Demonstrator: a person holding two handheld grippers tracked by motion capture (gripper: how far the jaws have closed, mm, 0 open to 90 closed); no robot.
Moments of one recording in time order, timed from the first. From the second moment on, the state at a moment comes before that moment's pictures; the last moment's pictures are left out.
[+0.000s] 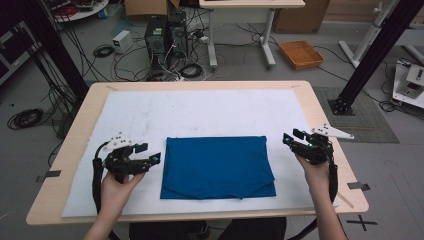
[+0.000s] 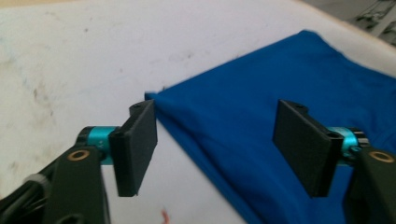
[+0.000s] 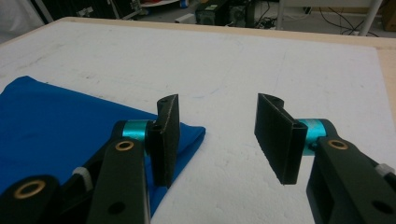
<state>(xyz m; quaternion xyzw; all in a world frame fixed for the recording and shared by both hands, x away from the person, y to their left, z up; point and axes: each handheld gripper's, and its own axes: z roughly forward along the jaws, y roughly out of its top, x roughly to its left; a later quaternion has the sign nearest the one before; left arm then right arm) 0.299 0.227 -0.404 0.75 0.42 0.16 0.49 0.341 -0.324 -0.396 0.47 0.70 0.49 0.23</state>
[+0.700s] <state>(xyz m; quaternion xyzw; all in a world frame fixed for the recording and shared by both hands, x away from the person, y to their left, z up) 0.261 0.214 -0.453 0.72 0.51 0.03 0.47 0.342 -0.320 -0.397 0.46 0.70 0.49 0.24</state>
